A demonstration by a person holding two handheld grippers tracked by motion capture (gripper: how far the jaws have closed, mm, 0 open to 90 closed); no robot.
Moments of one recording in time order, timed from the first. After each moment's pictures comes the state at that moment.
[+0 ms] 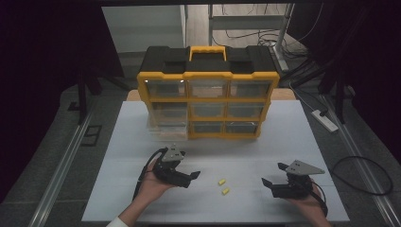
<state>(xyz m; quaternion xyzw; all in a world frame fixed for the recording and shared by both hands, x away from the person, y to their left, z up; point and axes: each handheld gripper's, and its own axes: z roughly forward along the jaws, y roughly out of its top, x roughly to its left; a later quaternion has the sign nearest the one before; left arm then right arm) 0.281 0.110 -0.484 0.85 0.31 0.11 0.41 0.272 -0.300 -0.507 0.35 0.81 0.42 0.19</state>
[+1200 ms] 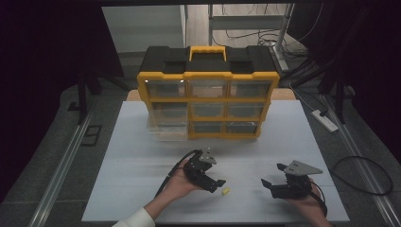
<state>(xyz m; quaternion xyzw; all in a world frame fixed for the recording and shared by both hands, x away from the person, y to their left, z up) 0.299 0.028 -0.498 0.90 0.24 0.04 0.35 0.272 -0.298 -0.509 0.35 0.82 0.41 0.19</state>
